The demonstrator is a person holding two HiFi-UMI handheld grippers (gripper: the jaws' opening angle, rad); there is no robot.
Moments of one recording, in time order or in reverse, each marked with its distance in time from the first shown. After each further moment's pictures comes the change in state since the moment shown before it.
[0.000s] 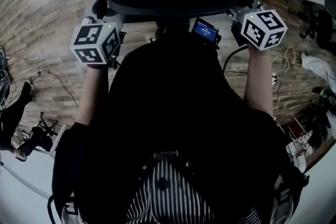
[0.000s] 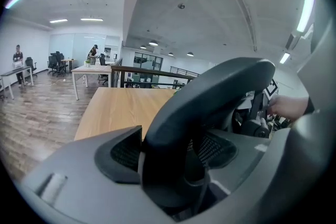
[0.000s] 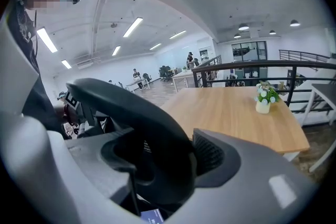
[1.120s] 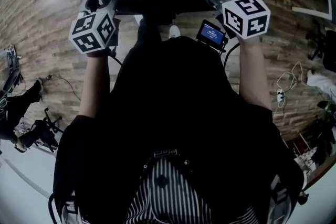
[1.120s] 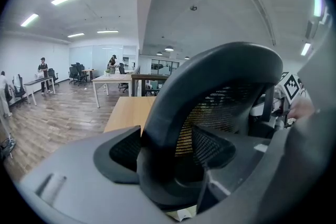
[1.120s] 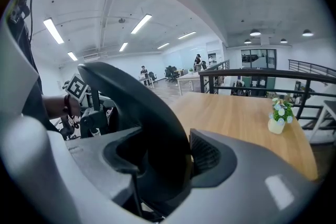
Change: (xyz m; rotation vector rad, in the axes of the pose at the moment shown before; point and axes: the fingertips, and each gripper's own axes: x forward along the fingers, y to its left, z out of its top) left arm -0.010 0.059 0.032 -0.011 -0.061 0.243; right arm 0.046 0.022 0.032 -0.119 -0.009 0.046
